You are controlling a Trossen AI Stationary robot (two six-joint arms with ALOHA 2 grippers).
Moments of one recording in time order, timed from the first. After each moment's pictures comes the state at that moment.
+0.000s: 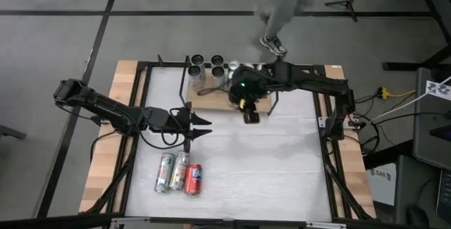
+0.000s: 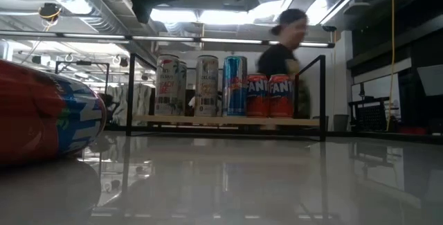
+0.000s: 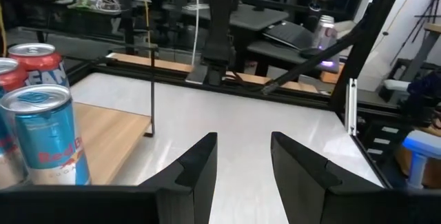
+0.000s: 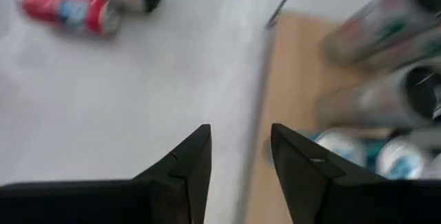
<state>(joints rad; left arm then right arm) -0.23 1.13 0.57 0.41 -0.30 -0.21 -0.06 1.86 2.11 -1.26 -0.07 -0.27</state>
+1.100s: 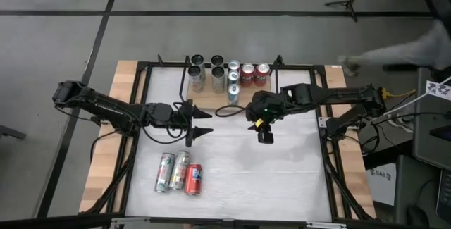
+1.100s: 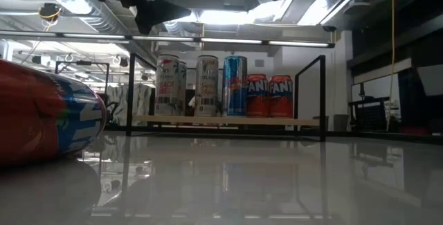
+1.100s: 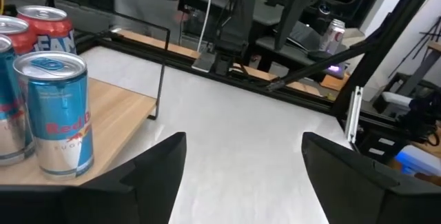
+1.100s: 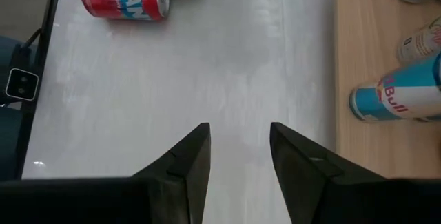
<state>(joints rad) -0.14 1.13 0.57 0.37 -0.22 -0.33 0.08 1.54 1.58 -1.00 -0.06 0.05</state>
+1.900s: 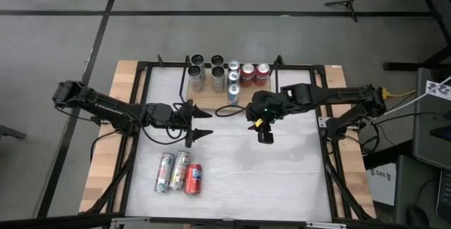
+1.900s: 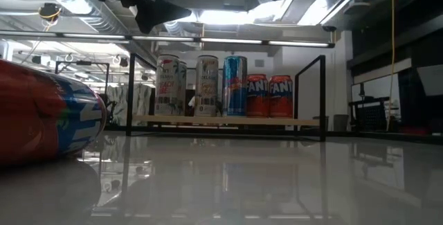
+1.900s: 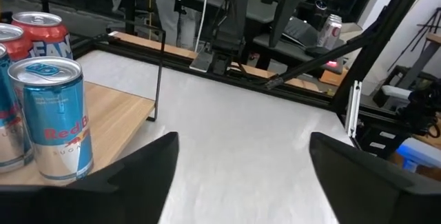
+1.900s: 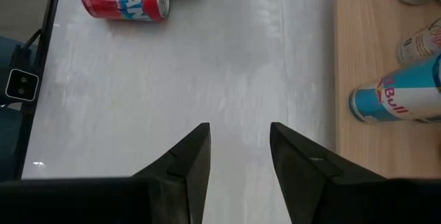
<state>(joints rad) -0.14 1.13 0.57 0.37 -0.21 -0.30 0.08 1.54 1.58 -1.00 -0.06 0.05</state>
